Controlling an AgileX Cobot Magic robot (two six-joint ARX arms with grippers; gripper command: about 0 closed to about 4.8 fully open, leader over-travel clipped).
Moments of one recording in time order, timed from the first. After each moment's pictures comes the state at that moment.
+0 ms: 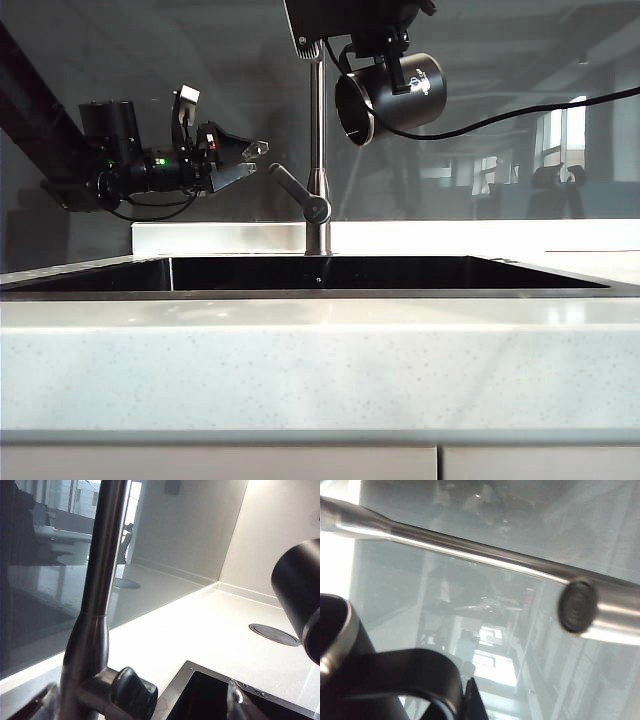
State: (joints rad) left arm -0.09 2.53 2.01 0.94 1.05 -0.51; right arm 0.54 1.80 1.56 0.20 0.39 -1.79
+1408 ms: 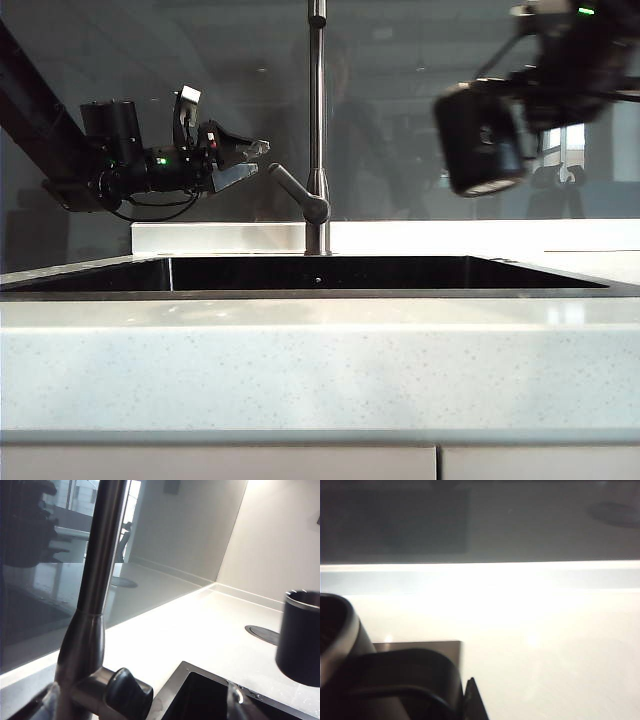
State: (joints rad) left arm -0.09 2.53 2.01 0.94 1.05 -0.54; right arm 0.15 1.53 1.01 0.32 0.25 0.05
